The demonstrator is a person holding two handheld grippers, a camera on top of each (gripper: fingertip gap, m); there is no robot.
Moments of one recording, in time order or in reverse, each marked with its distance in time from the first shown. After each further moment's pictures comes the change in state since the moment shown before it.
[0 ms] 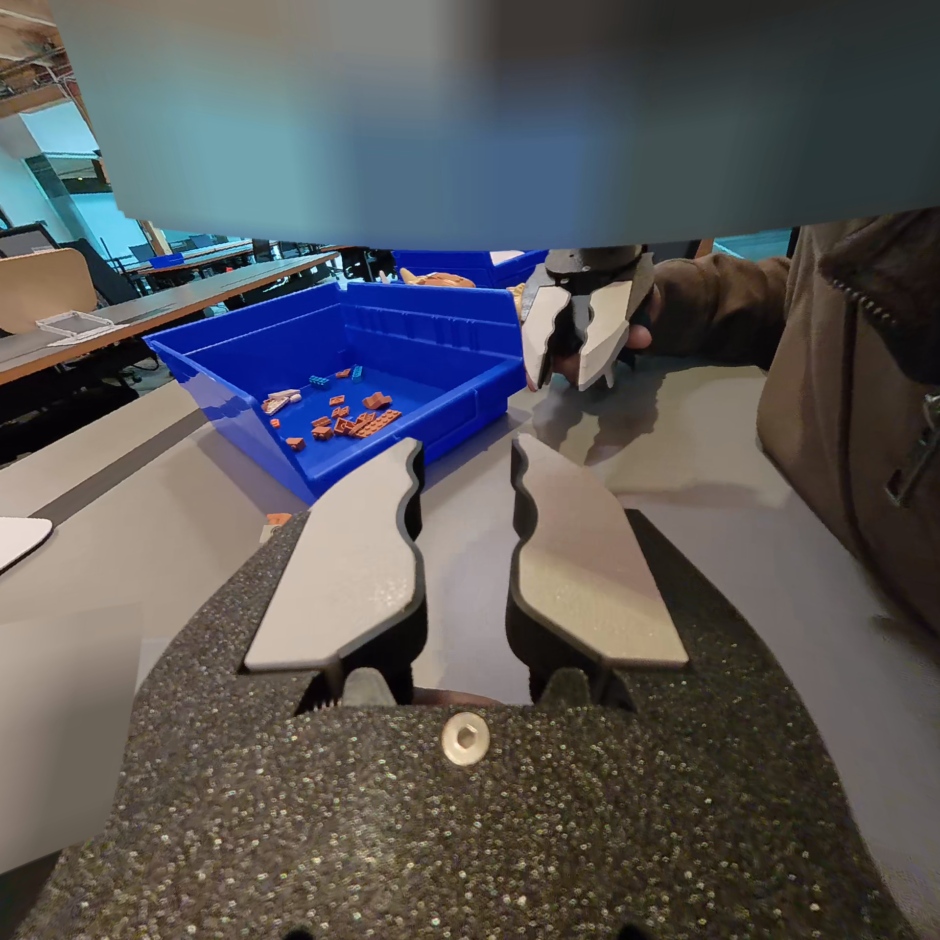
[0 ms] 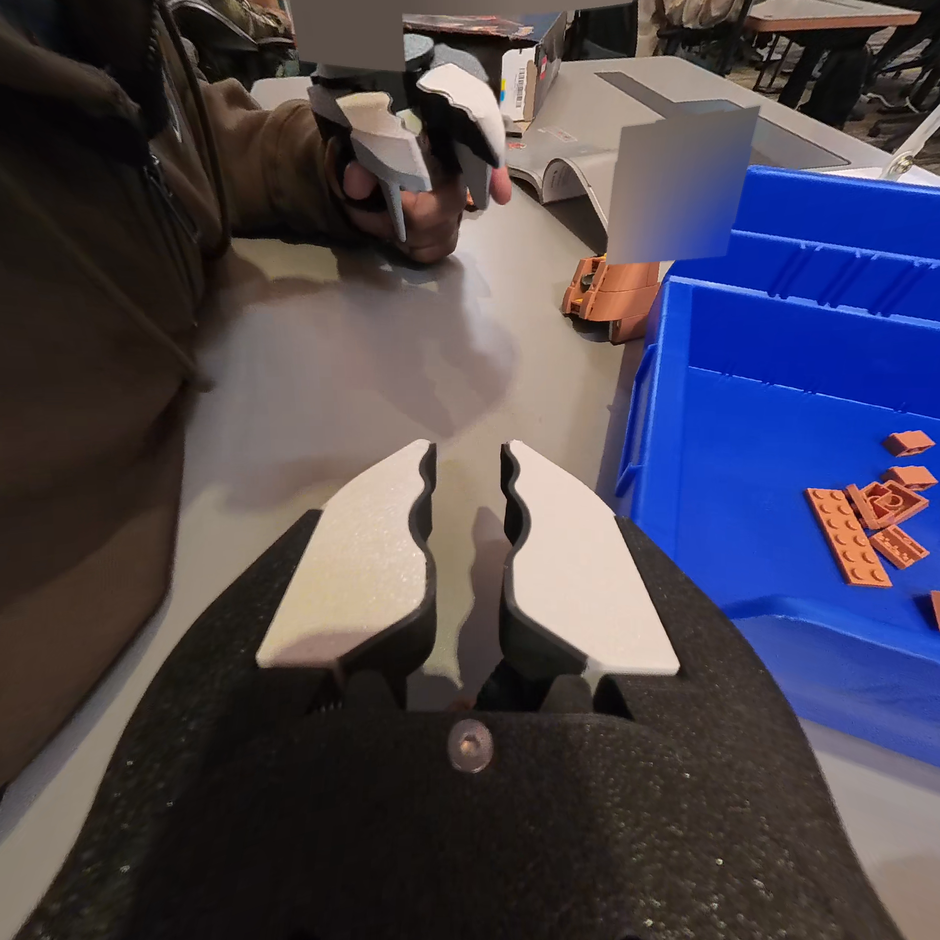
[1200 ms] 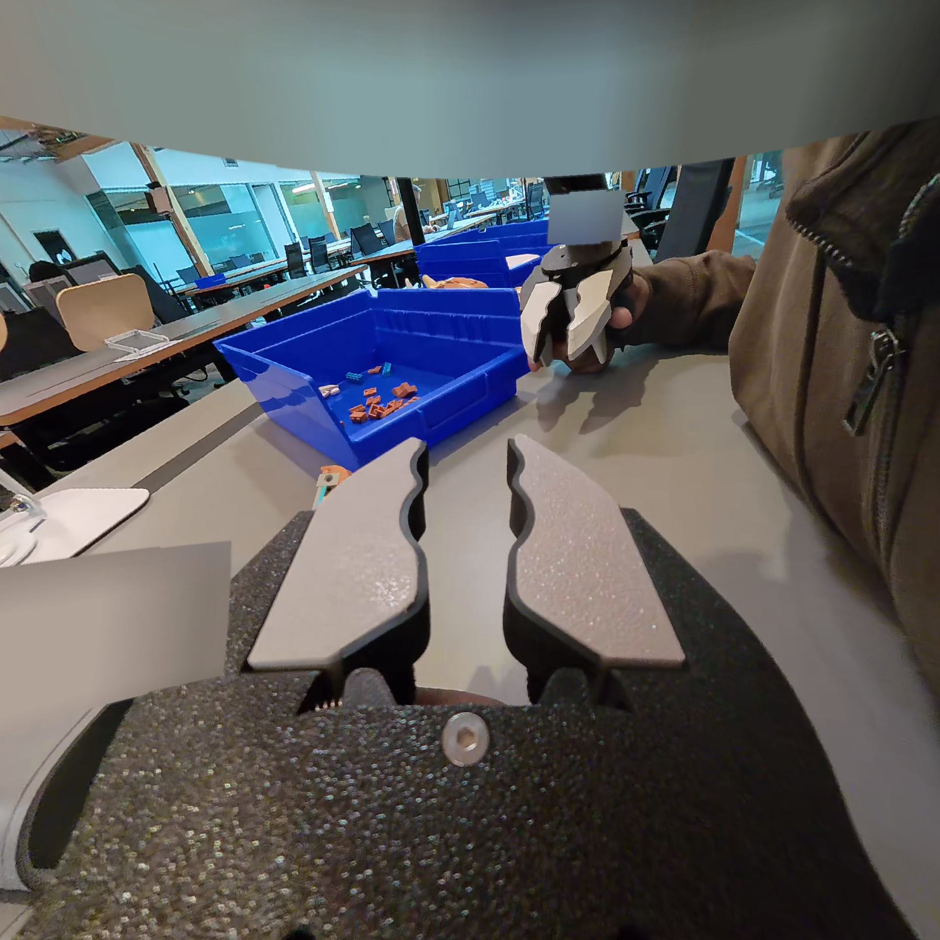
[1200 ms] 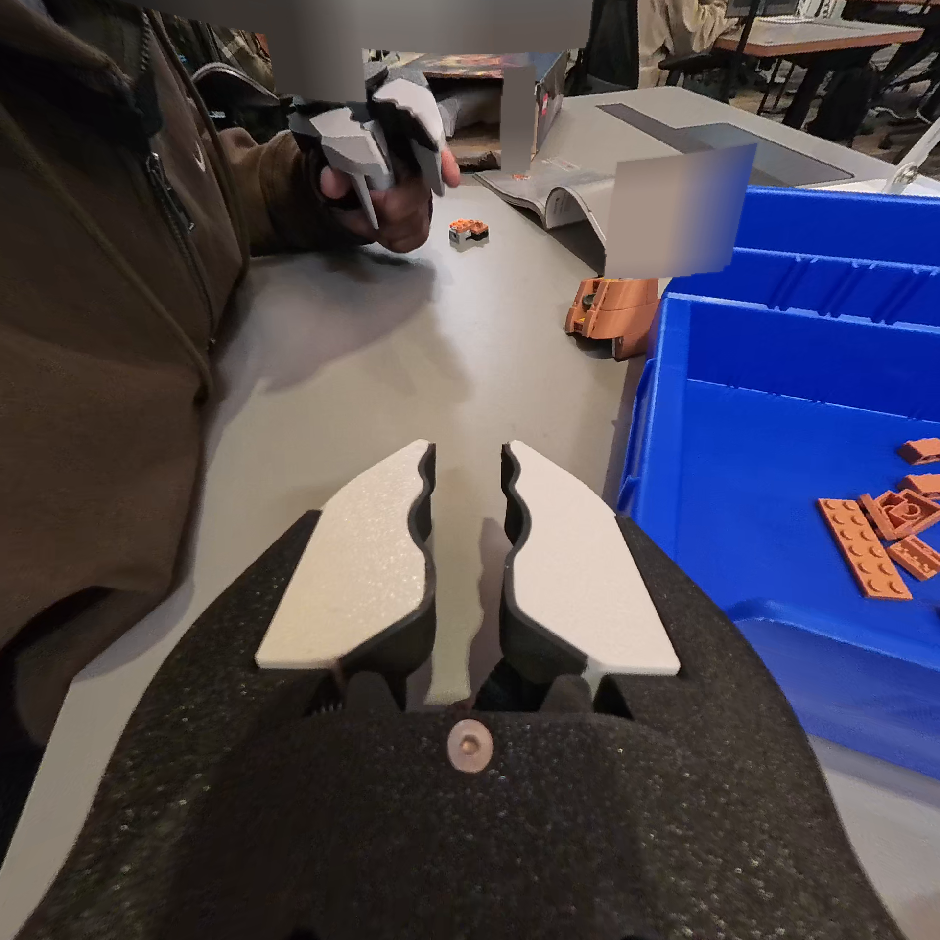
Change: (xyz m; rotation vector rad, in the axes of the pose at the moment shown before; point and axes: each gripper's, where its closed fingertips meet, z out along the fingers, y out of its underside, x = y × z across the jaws) left arm 0.002 -0.007 -0.063 0.013 -0.052 0.051; right arm 0.001 -0.007 -0.001 0.049 -0.024 0.039
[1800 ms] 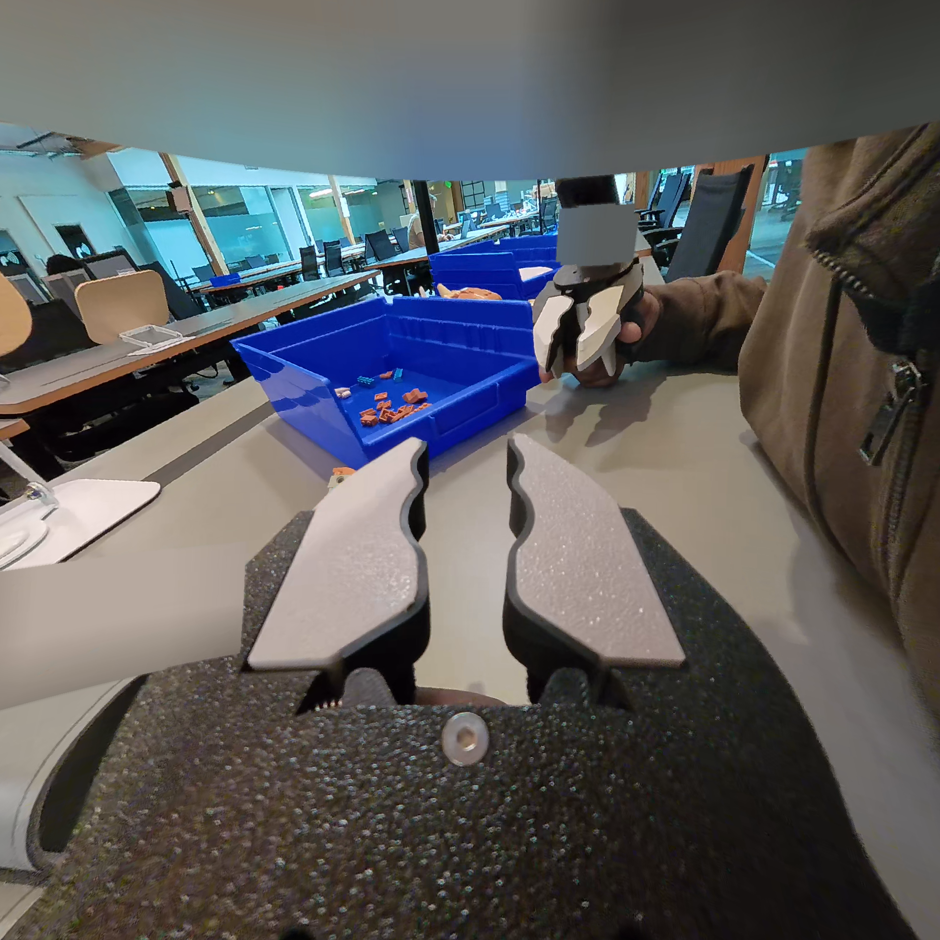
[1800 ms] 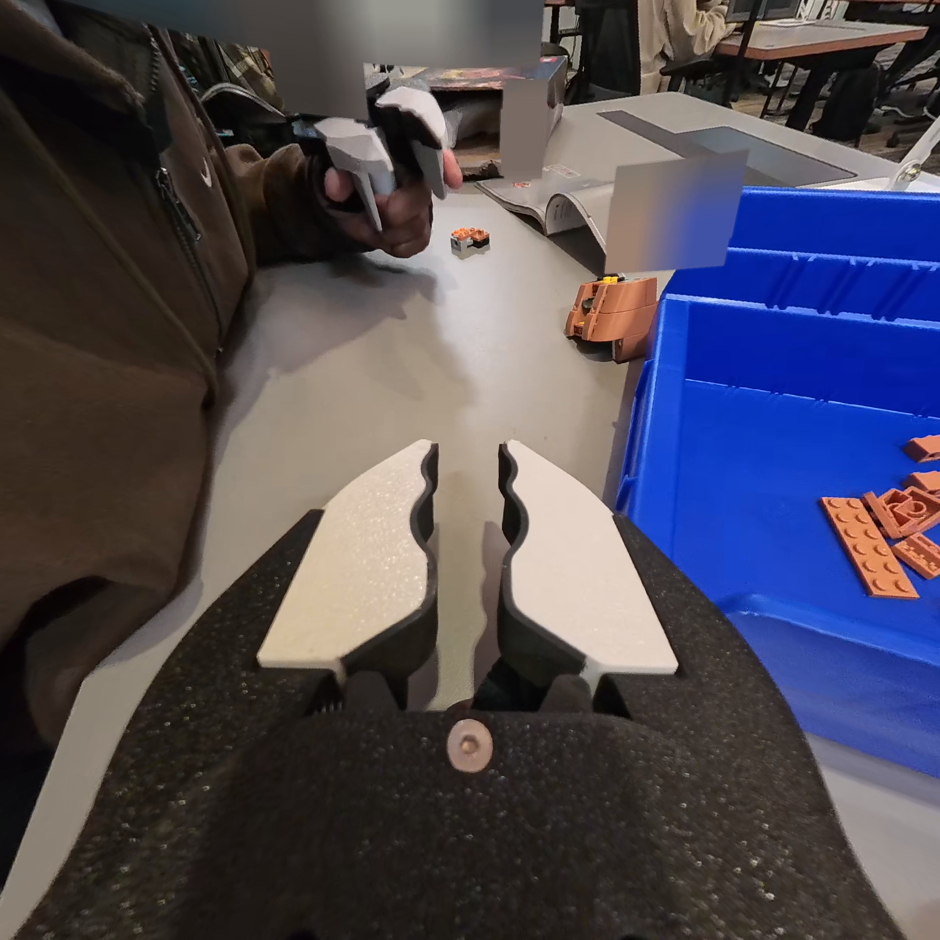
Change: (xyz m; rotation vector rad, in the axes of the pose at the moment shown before) left arm -0.007 -0.005 -0.003 0.019 -0.029 -0.033; right arm 0.001 -0.001 -0.001 0.014 -0.009 0.019
